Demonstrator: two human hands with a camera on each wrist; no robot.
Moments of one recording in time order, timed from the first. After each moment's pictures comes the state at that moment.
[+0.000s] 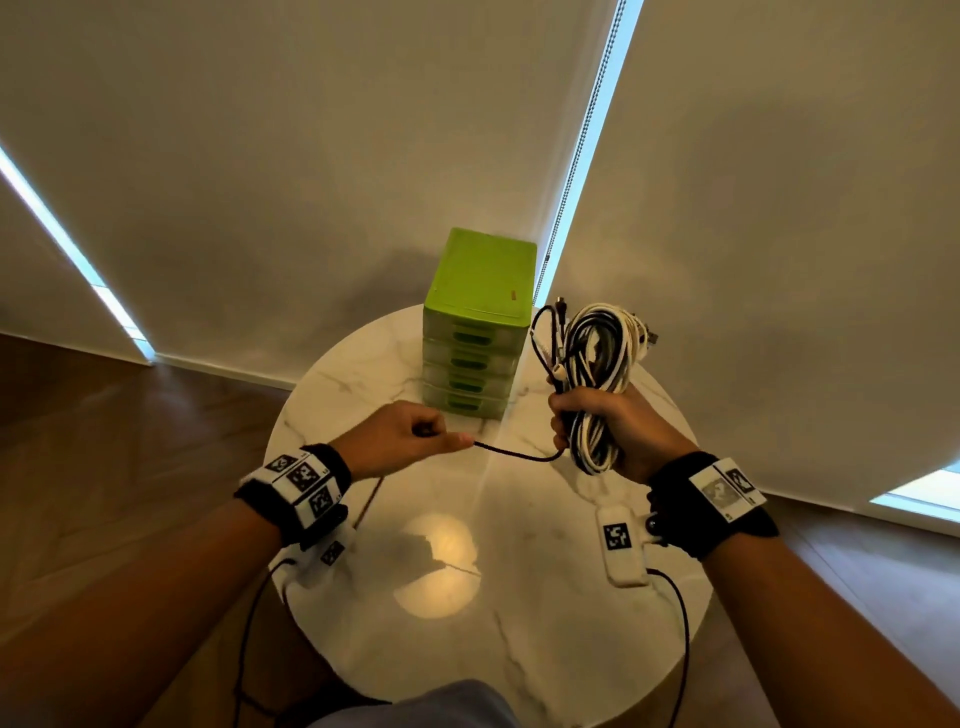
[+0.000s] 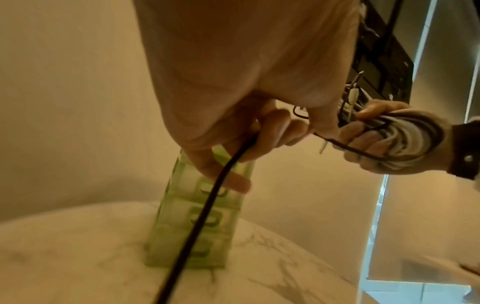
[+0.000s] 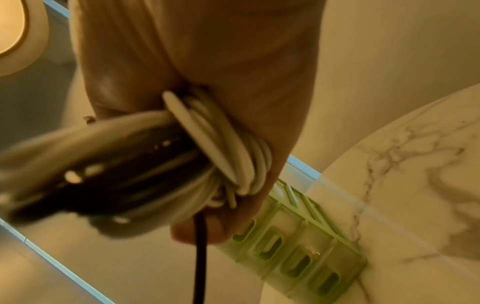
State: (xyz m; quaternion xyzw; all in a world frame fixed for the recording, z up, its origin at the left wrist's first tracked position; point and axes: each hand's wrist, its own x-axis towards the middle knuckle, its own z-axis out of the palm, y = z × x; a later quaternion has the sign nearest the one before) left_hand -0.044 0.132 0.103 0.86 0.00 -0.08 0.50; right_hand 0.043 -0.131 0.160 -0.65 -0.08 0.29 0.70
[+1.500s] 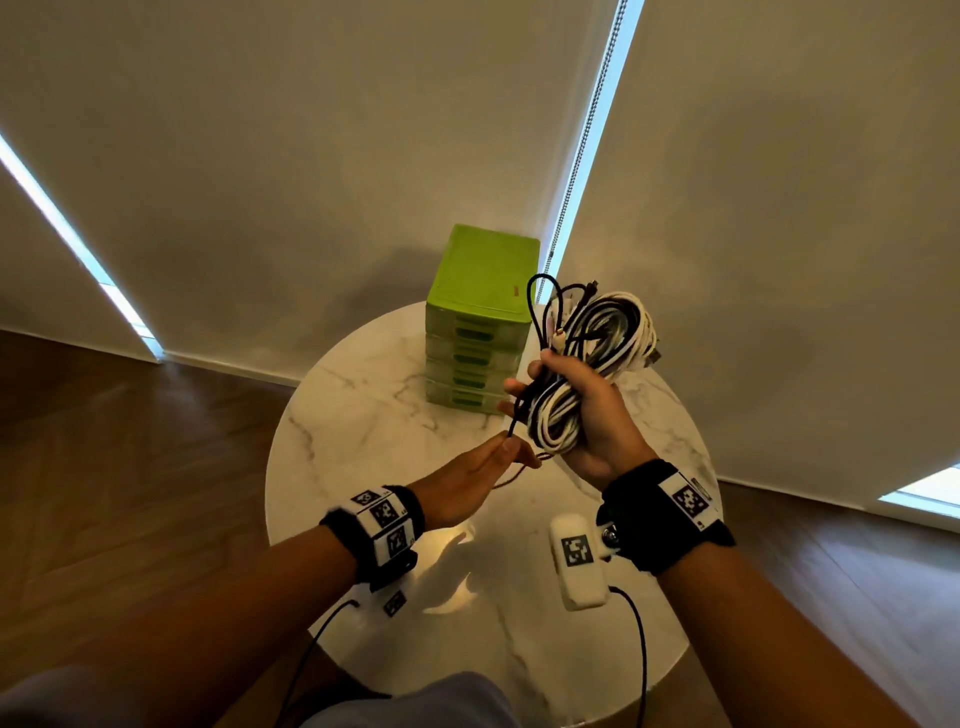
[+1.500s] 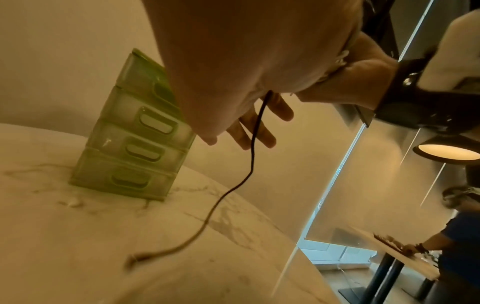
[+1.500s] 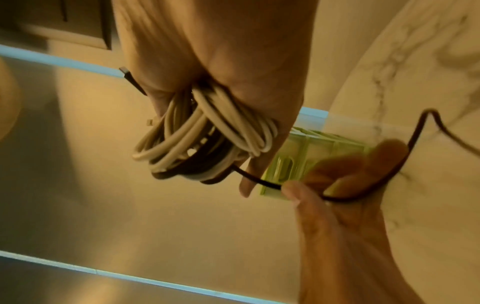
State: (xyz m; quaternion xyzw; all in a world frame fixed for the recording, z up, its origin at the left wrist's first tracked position) left_hand -0.053 0.053 0.076 0.79 -0.05 -0.15 0.59; right_hand 0.020 -0.089 0.166 -0.50 0.00 0.28 0.82
